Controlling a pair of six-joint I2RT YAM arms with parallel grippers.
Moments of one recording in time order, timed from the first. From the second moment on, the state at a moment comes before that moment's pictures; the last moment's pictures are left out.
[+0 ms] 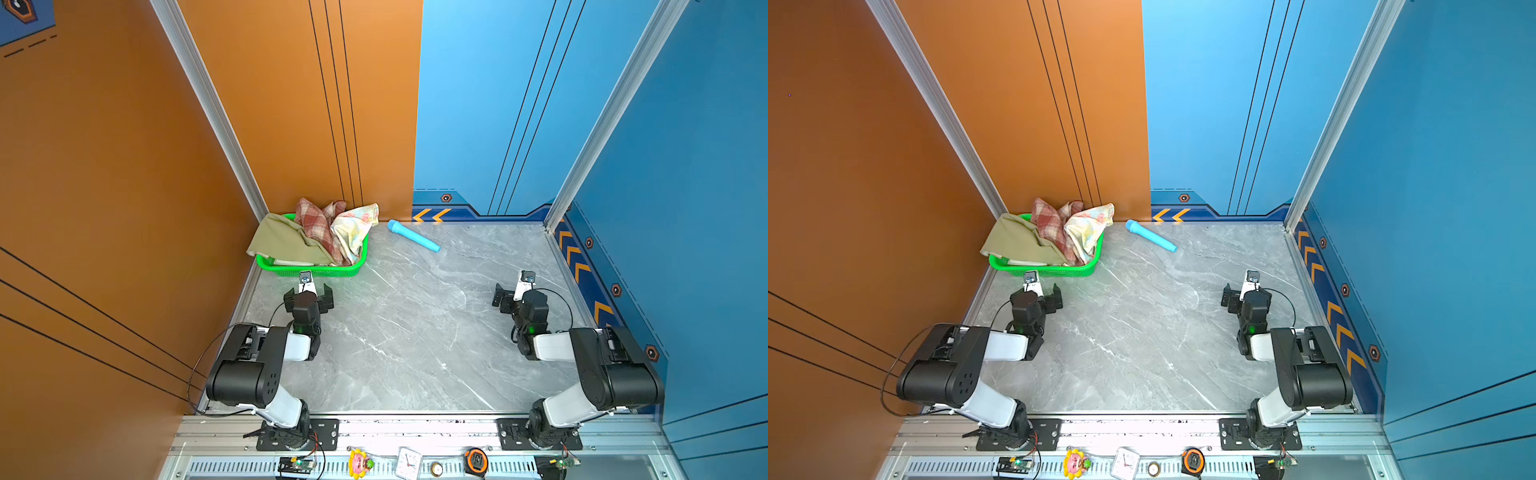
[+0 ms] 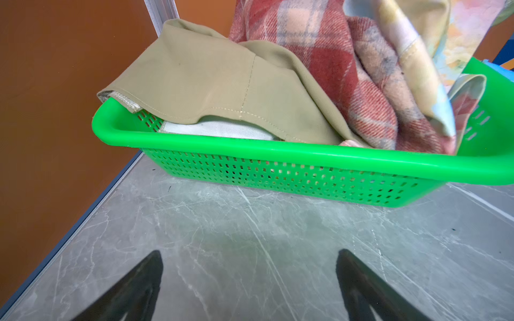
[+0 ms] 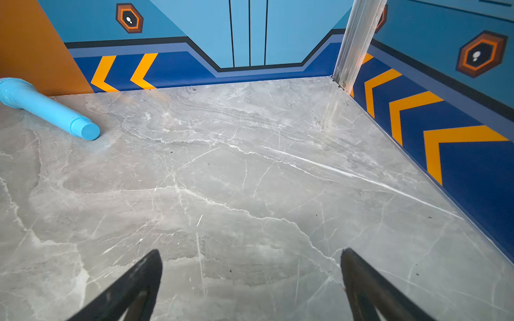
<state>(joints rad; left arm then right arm) -0.07 1.56 0.36 0.89 -0.33 -0.01 0.04 1.54 0.36 0.85 0.17 0.07</state>
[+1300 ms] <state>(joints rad) -0.08 1.56 0.36 0.88 -0.32 0.00 0.03 1.54 0.36 0.85 0.17 0.07</state>
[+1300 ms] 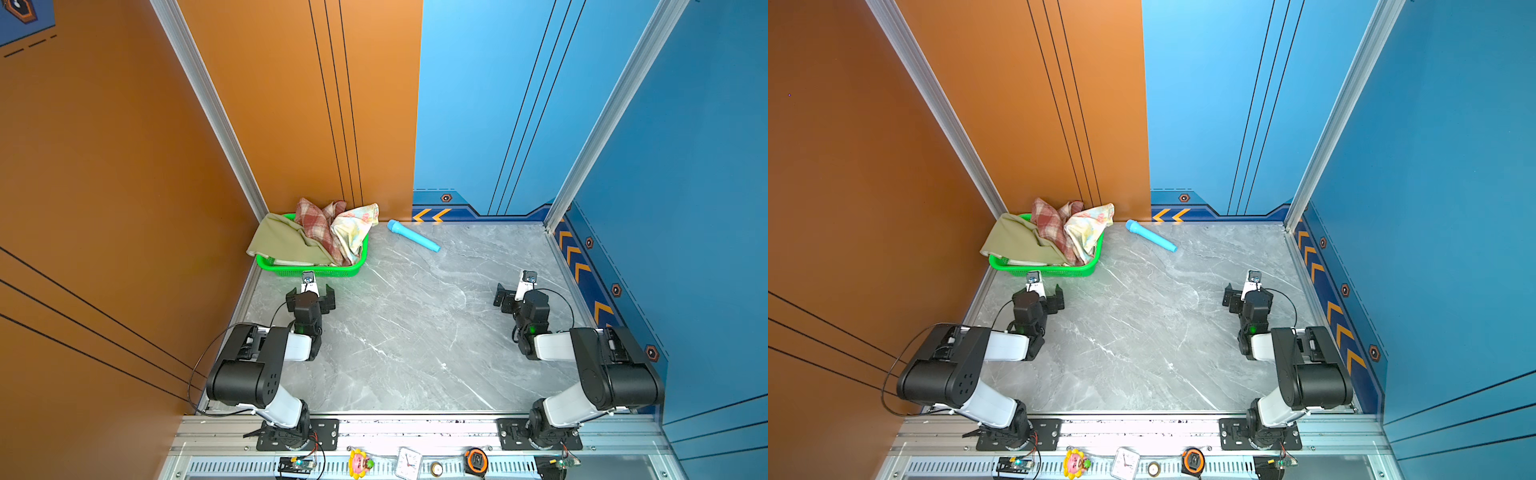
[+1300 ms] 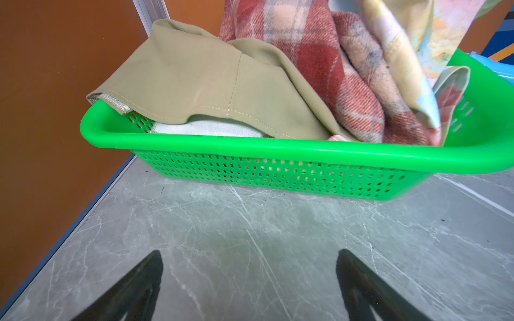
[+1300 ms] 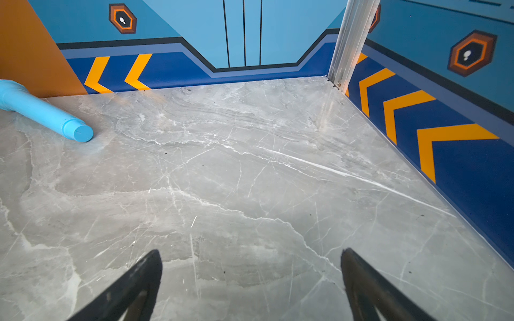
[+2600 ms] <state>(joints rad) -0.27 1.74 1.71 -0.49 -0.43 -0.19 0.41 1.36 0.98 -0.12 0.36 0.20</state>
